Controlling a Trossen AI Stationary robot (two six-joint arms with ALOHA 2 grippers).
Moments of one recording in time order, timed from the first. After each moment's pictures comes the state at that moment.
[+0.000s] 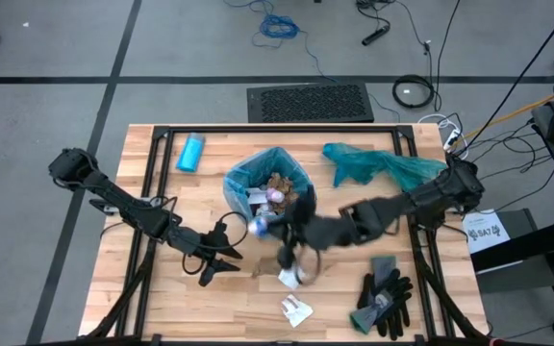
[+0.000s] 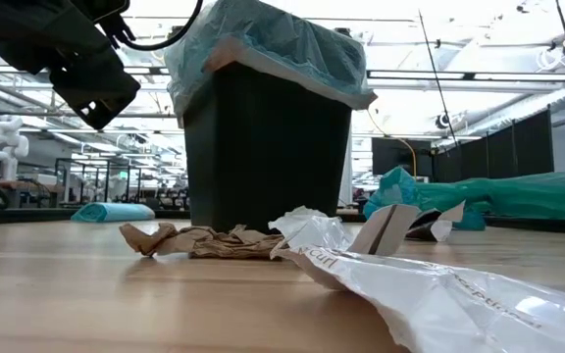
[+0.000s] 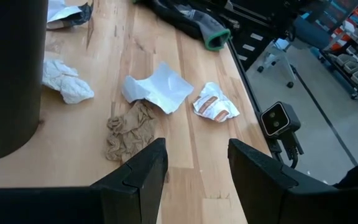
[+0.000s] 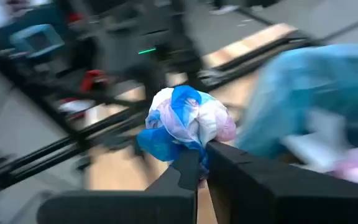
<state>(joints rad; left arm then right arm) -0.51 1.20 0.44 0.35 -0.14 -0.51 0.36 1.69 1.60 -0.38 0.52 0.60</state>
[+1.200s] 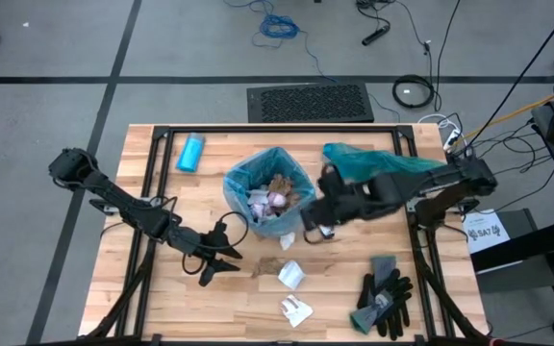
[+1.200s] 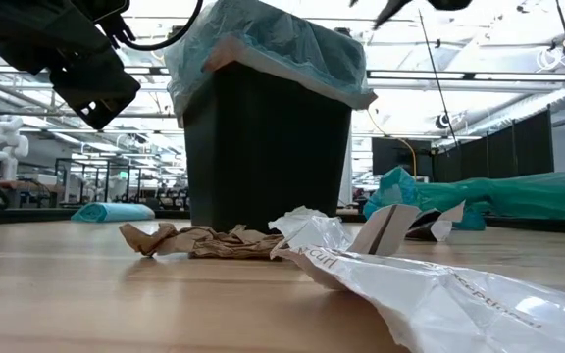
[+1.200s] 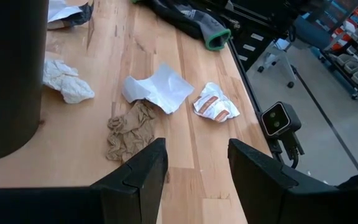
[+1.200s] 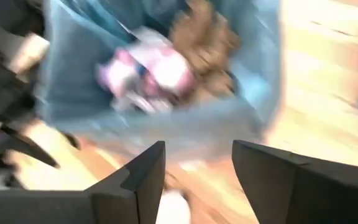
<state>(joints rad) -0.51 1.20 0.44 0.35 -0.14 -0.51 0.28 1.55 1.59 -1.09 0.43 1.28</state>
